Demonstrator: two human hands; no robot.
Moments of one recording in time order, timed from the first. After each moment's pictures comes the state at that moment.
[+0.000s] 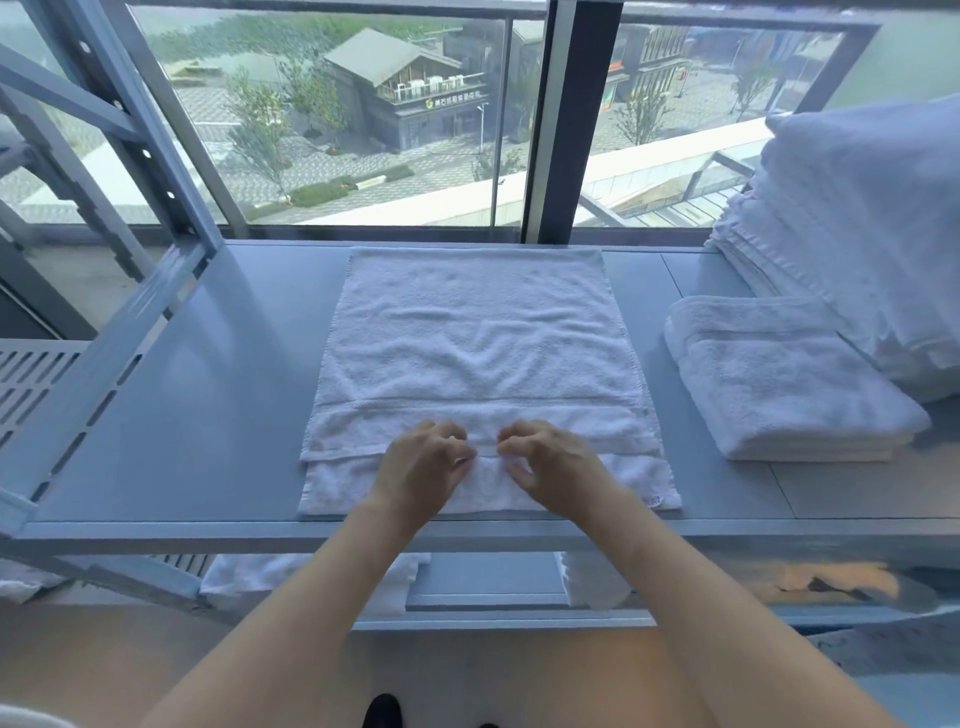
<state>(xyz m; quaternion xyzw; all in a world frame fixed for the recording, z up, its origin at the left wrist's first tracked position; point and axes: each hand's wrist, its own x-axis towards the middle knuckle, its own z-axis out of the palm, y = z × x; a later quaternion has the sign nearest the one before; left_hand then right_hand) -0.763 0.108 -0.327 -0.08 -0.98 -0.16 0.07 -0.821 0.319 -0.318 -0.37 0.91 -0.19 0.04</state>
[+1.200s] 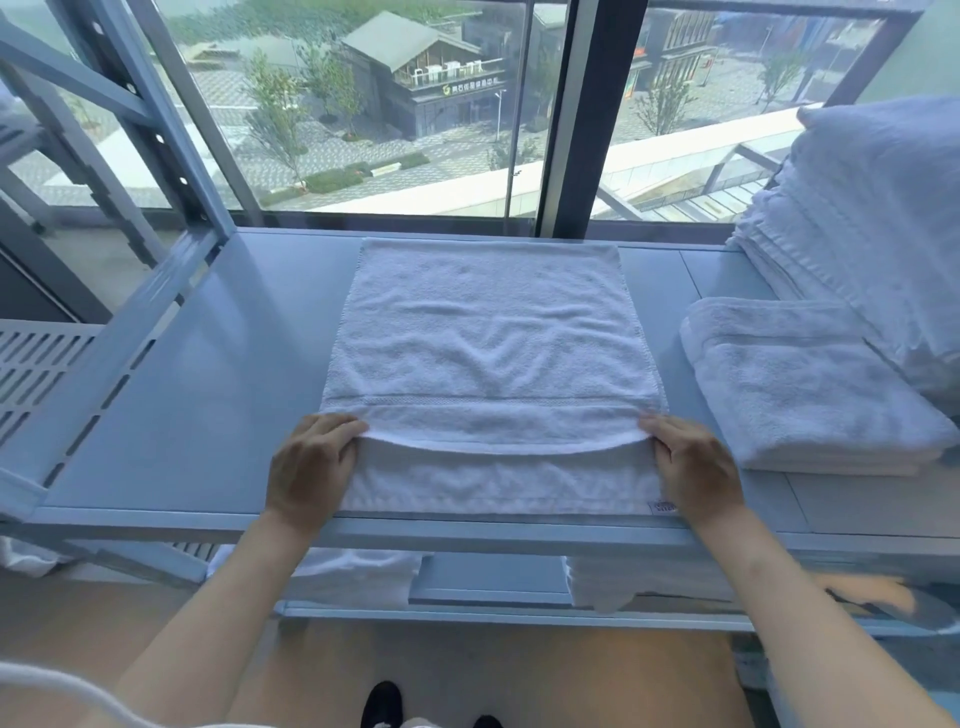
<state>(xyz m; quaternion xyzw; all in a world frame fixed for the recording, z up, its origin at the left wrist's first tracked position) -0.729 -0.002 -0.357 0.08 -0.96 -0.14 0.23 -0.862 0.447 -0.353 -0.16 0.95 -0.20 -0.15</state>
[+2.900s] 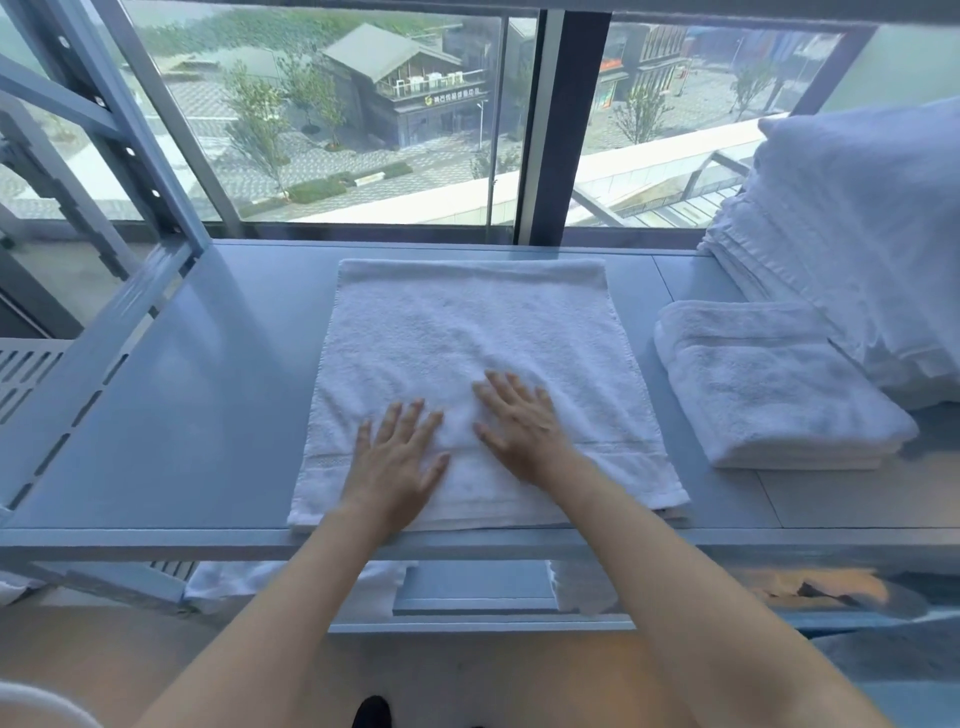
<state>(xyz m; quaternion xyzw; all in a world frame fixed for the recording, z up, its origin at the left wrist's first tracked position) -0.774 0.091 -0.359 0.03 -0.99 -0.10 -0.03 -0.876 0.295 -0.342 -0.29 0.95 -0.13 0.08</state>
